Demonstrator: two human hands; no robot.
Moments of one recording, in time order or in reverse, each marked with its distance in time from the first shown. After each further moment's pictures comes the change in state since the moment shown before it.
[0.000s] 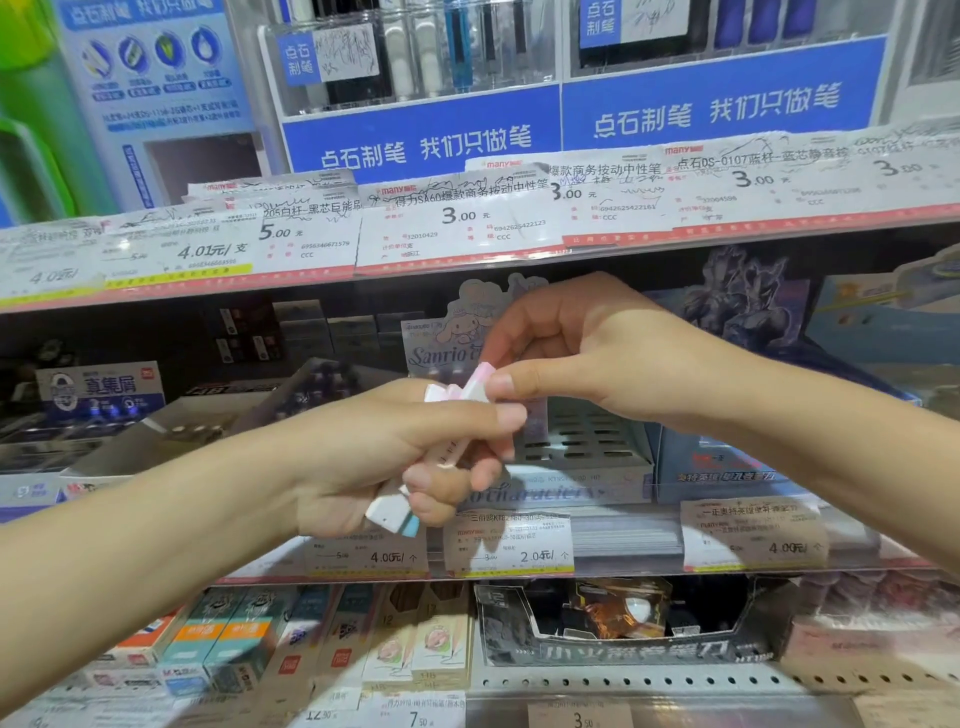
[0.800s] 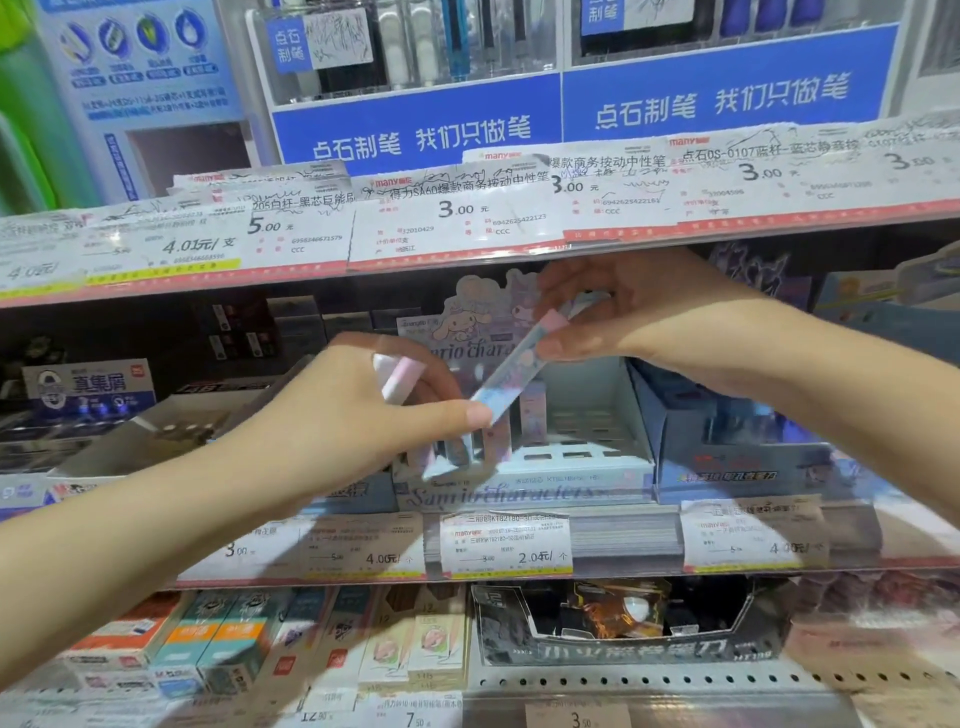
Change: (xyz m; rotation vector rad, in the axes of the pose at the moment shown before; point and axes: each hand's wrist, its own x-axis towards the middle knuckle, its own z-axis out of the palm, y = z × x) left_hand -0.004 -0.003 -0.014 0.651 0.475 0.425; right_hand -0.002 0.001 -0.027 -0.077 0.195 0.166
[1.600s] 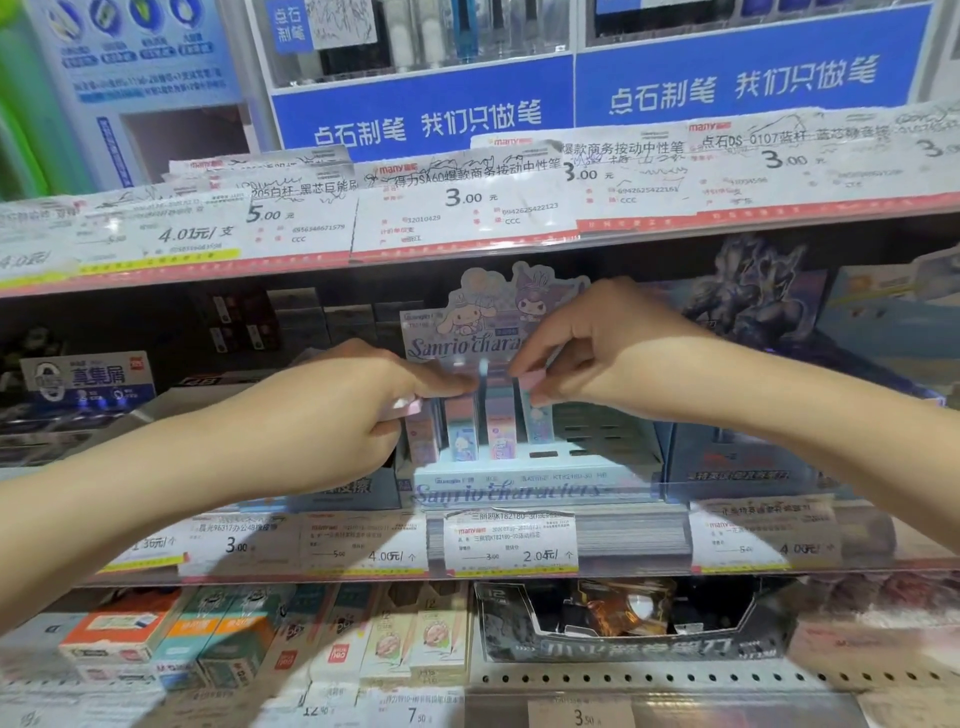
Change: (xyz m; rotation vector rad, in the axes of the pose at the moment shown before) left_hand 0.009 -0.013 -0.020 0.778 -0.212 0.174; right_hand 0.010 0.009 0.021 -0.426 -0.100 -0.072
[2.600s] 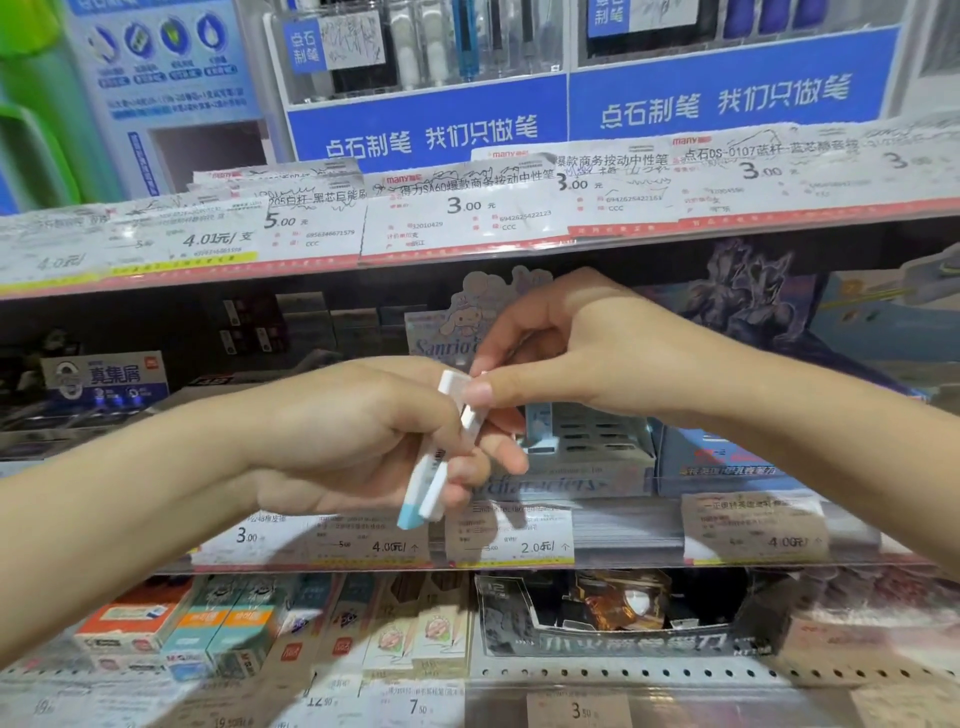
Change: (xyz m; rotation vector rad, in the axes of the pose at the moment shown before) left_hand -0.008 0.038 -0.009 -1.181 -0.377 -0.123; right_hand -0.012 -0.026 0.002 0.357 -0.050 -0.071
